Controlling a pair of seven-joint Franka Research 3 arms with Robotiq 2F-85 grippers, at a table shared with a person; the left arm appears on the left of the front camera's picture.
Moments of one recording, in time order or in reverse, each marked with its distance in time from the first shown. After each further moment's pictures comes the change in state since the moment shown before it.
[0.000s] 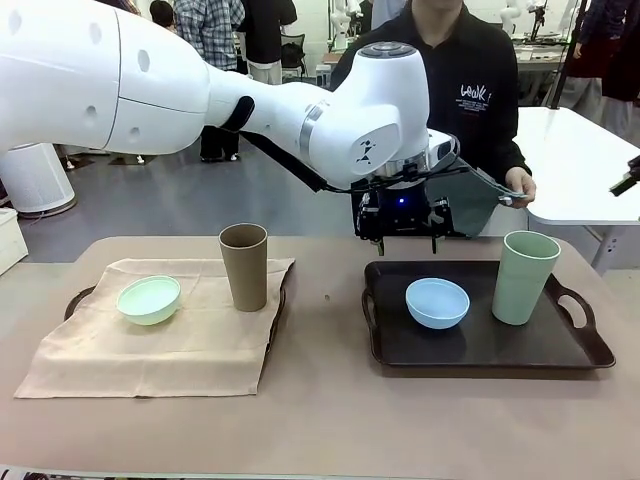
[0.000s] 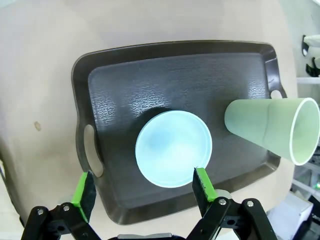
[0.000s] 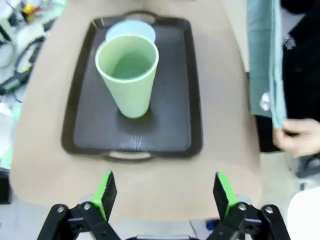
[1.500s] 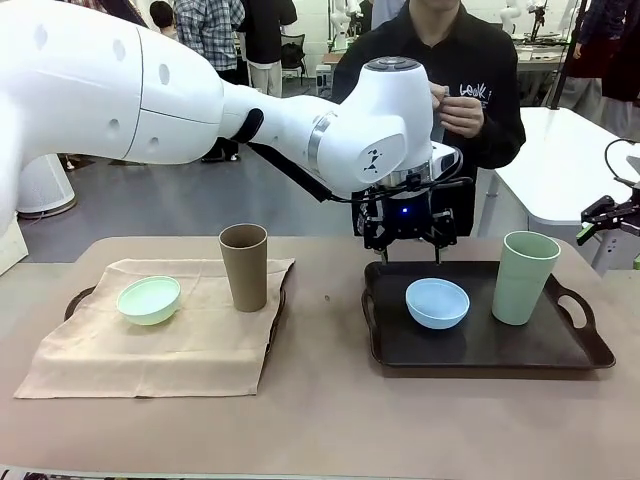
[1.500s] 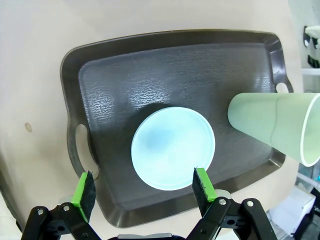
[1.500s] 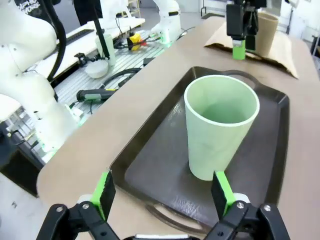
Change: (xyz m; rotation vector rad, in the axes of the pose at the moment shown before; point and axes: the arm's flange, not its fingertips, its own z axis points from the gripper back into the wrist) left arm 0.000 -0.004 -0.019 -0.003 0.041 -0.024; right arm -0.049 -0.012 -0.090 0.502 -0.384 0.197
